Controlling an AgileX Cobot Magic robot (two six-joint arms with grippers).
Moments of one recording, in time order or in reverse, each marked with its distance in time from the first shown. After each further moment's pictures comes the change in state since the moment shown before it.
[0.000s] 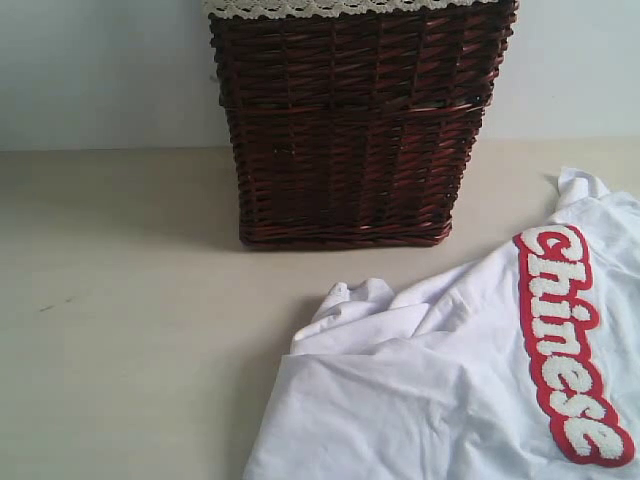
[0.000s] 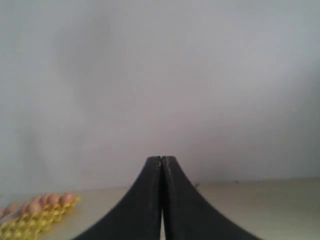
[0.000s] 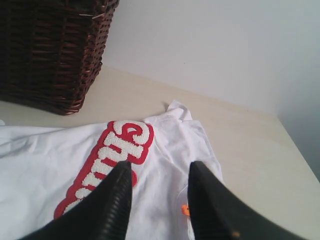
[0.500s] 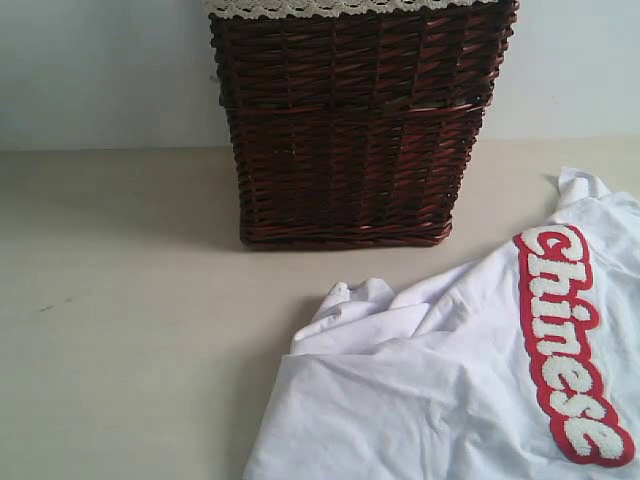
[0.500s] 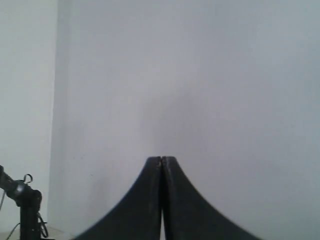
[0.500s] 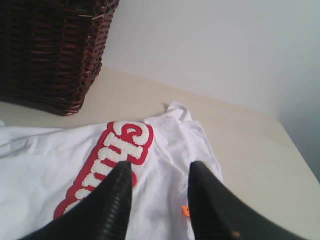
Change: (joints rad) left arm -0.003 0.000 -0.002 0.287 -0.410 -0.381; right arm 0.000 0.000 0.000 0.000 -0.001 -0.002
